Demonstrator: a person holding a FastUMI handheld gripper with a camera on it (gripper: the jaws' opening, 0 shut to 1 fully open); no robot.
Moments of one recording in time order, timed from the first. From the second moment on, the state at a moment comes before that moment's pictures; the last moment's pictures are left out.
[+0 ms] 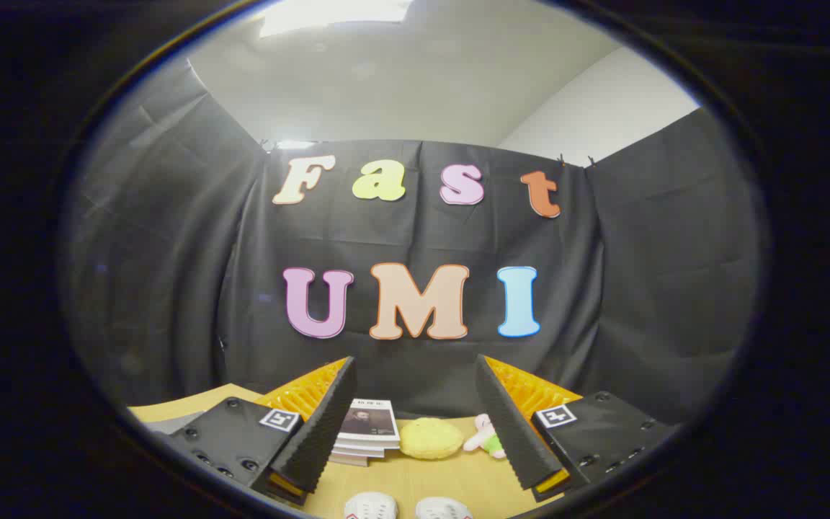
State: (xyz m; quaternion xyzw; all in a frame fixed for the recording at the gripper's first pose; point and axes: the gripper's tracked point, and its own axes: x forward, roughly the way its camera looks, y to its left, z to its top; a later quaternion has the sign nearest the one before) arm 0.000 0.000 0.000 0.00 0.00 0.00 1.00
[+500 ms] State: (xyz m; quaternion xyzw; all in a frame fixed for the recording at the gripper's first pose) arm -0.014 -0.005 0.006 0.00 -0.01 0.01 1.00
